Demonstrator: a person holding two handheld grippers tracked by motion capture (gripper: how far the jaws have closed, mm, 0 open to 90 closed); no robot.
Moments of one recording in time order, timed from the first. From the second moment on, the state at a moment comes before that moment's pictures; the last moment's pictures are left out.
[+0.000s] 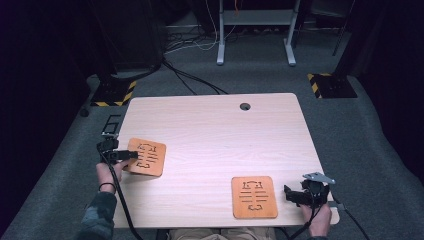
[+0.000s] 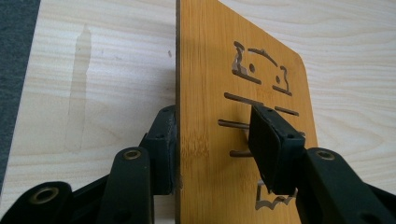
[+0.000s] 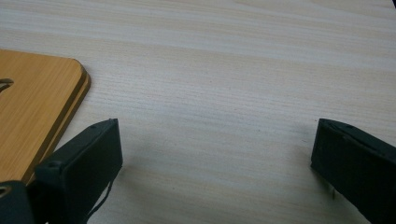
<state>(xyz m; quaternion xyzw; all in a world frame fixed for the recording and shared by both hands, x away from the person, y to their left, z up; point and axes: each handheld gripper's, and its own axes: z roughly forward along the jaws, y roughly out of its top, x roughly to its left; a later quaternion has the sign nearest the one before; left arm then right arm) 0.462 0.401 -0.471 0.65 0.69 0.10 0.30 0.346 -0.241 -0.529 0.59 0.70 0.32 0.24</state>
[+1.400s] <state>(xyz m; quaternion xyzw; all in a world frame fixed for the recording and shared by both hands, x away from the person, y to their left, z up) 0.425 0.400 -0.479 0.66 0.66 0.15 0.31 0.346 -0.241 -0.529 0.59 0.70 0.32 0.23</state>
